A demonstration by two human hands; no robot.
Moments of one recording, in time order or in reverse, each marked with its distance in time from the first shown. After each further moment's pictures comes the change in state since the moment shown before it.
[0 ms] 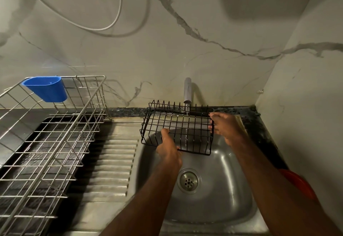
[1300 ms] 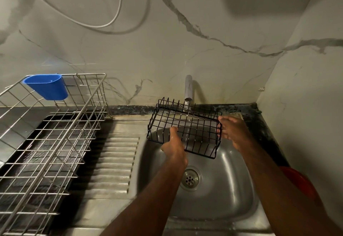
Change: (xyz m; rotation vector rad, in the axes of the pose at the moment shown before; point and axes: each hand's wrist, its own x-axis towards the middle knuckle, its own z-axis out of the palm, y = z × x) left_hand -0.011 -0.009 0.007 0.048 -0.008 -0.048; right_hand 0.002 0.026 -0.020 0.051 0.050 0.032
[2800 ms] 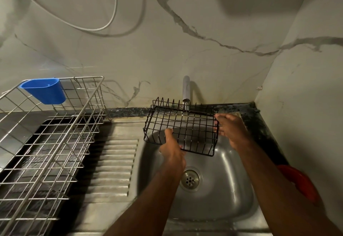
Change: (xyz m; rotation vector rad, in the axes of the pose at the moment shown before) left_hand 0.011 -0.003 -0.004 -0.012 0.002 0.040; right_hand -0.002 -0.005 0.006 0.042 -0.003 -0.054
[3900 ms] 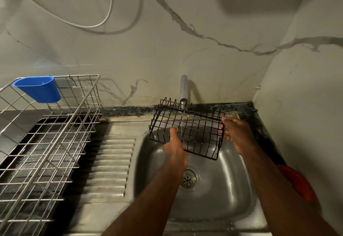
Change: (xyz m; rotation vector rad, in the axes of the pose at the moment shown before) left_hand -0.005 -0.004 0.012 0.083 -0.091 -0.048; right_hand -0.010 0.004 -0.023 0.031 0.069 0.030
